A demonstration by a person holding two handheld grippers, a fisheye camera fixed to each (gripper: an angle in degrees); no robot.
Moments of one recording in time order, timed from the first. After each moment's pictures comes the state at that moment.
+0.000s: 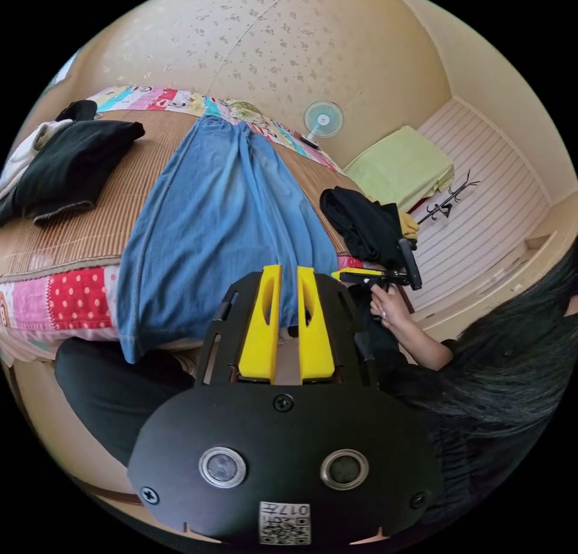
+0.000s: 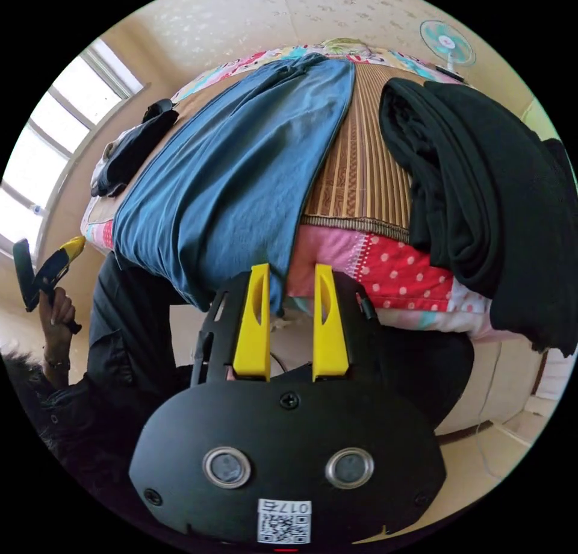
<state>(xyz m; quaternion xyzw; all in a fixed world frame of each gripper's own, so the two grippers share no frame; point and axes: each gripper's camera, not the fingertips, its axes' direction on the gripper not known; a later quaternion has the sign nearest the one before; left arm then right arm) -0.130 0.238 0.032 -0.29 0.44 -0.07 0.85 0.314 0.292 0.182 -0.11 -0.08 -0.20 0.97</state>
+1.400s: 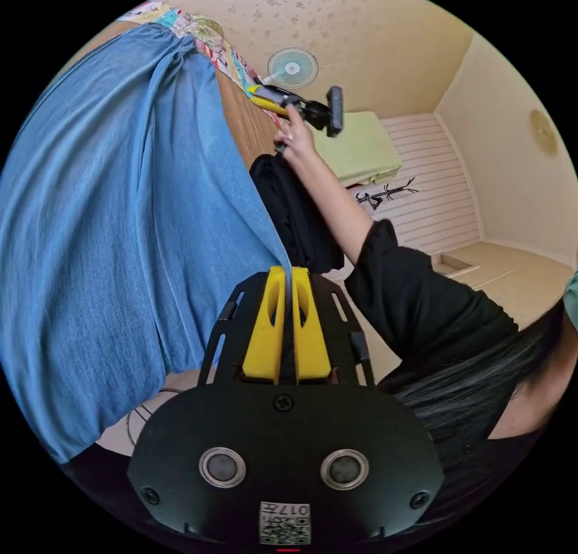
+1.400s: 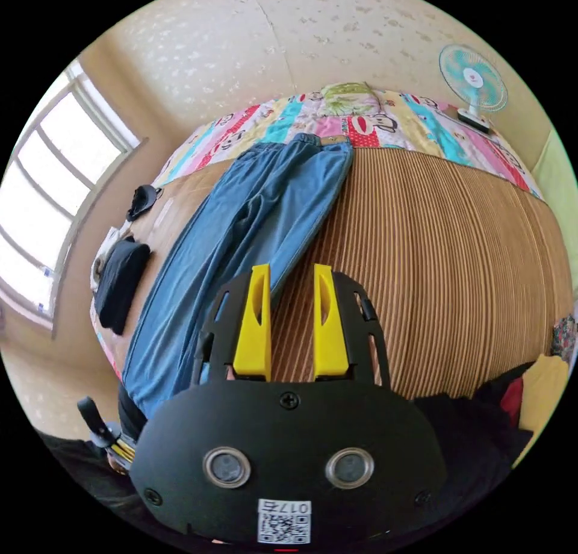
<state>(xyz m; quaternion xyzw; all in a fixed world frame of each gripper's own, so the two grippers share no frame) -0.073 0.111 0.165 -0.41 0.61 -0.15 0.66 0.295 -0.101 0.282 -0.05 -0.15 -0.16 0.97</state>
